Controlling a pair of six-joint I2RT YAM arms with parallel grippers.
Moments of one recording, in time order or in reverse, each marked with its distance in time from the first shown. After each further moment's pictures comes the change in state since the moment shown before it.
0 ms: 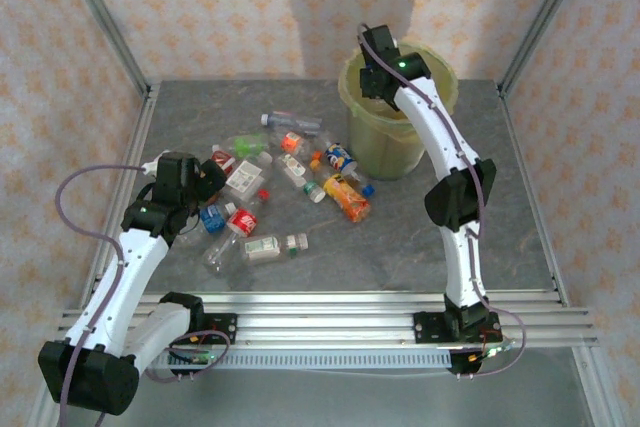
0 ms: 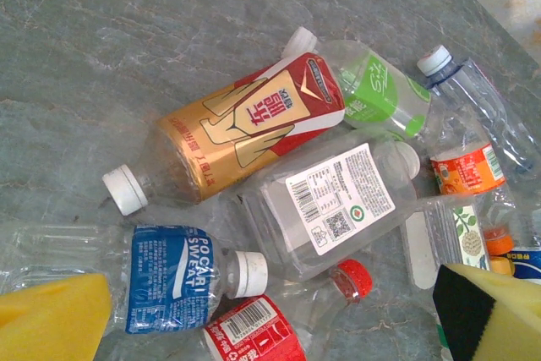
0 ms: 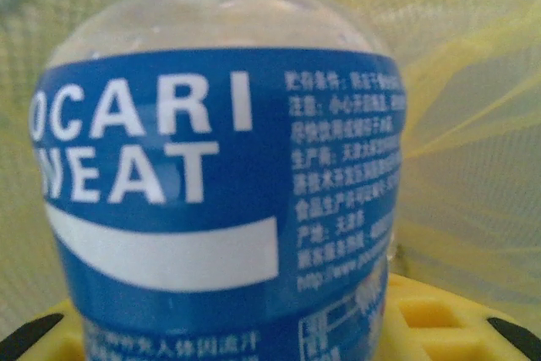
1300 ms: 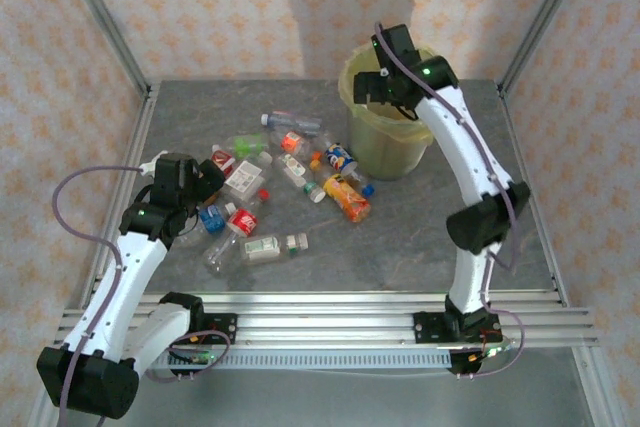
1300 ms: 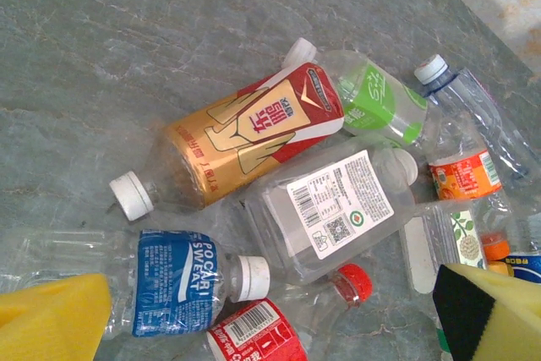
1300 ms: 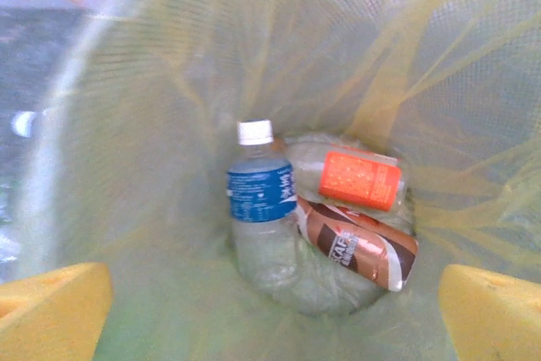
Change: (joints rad) left arm 0.000 -0.026 0.000 -0.005 -0.019 0.003; right arm 0.060 -0.328 -0.227 -0.023 -0.068 0.024
